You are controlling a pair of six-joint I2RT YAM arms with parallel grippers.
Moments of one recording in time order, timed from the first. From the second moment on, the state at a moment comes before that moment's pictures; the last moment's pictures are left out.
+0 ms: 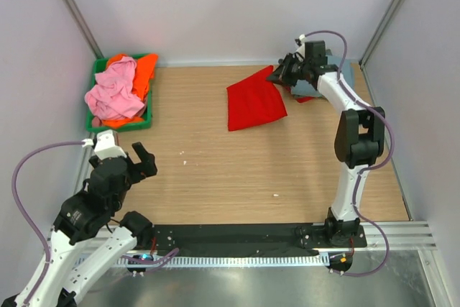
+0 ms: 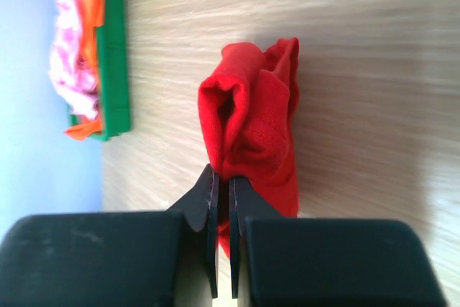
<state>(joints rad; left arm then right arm) -0.58 0.42 0.87 -0.97 -0.57 -0.58 0.14 2.02 1.69 -0.30 -0.58 0.60</state>
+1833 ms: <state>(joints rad) -0.58 0.50 0.86 -0.96 -0.58 -0.58 -0.27 2.45 2.63 -0.76 -0.72 0.51</state>
